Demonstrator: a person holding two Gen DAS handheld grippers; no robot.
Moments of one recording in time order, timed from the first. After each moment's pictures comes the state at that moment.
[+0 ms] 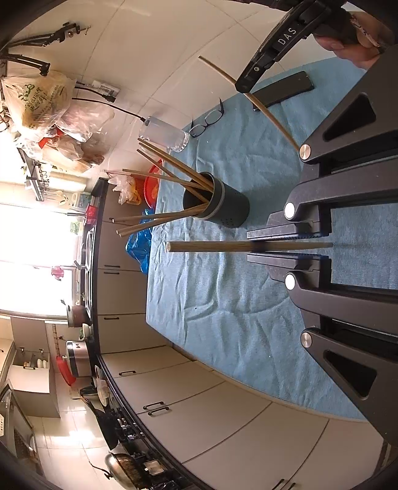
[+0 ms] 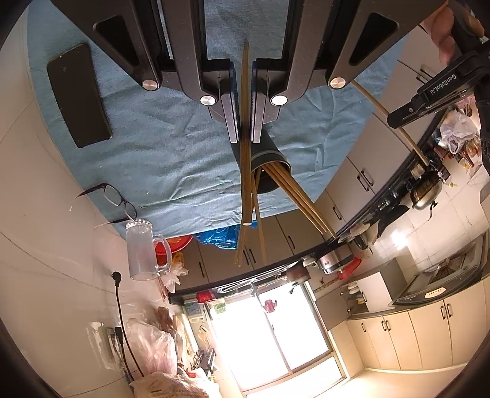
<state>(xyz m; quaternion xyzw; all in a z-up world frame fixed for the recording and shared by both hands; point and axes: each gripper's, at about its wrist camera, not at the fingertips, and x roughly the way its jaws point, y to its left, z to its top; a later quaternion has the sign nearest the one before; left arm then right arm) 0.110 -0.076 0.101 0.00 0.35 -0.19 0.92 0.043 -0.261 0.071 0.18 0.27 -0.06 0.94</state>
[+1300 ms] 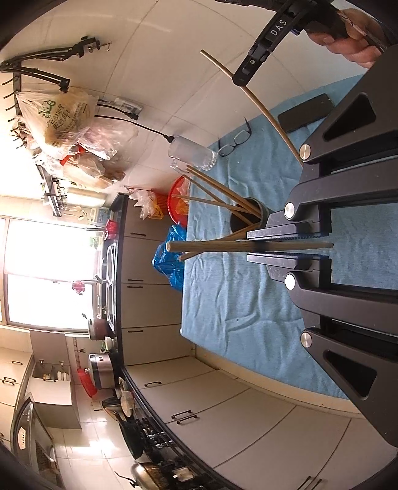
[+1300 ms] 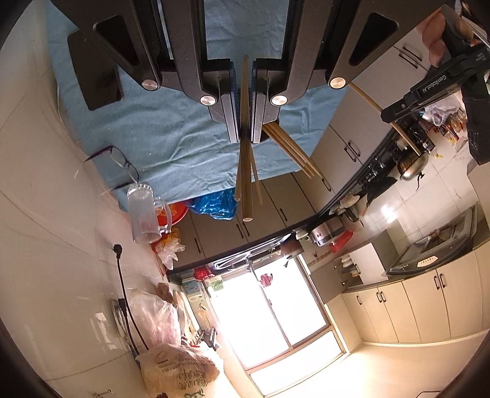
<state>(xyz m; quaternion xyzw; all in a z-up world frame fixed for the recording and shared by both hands) 0.123 -0.095 0.172 0.00 0.32 -0.22 0.92 0.029 -0.294 0.141 0.21 0.22 -0.05 0.95</state>
